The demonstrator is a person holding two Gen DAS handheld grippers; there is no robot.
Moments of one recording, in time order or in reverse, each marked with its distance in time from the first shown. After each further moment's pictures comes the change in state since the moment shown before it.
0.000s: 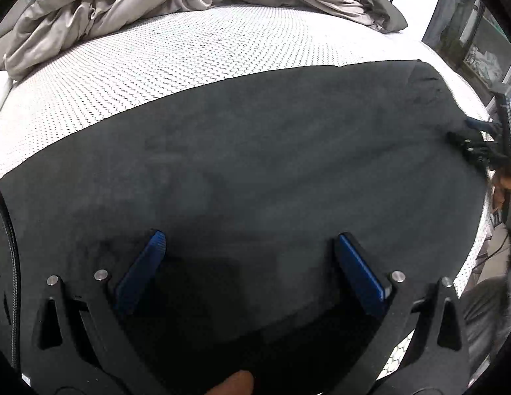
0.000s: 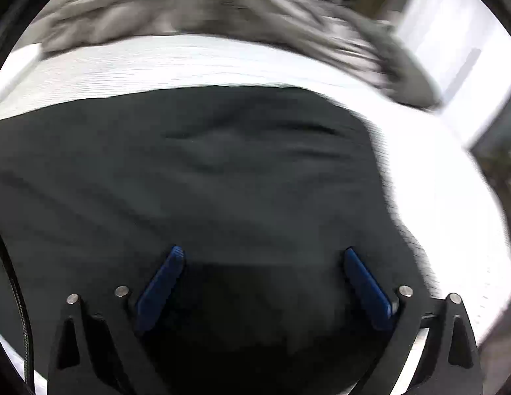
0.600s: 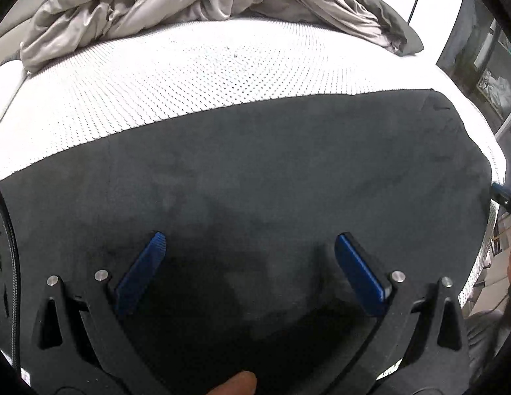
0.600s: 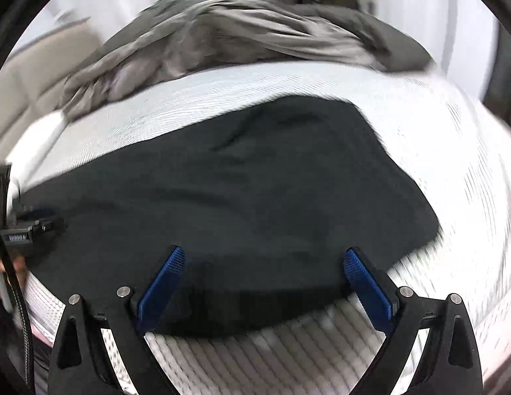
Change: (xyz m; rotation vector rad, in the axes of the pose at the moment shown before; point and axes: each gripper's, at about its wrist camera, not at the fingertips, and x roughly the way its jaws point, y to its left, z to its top) left arm 0.008 0.007 0.032 -0.084 -0.049 0.017; right arm -0.066 -0.032 -0.050 0.290 -0.041 0.301
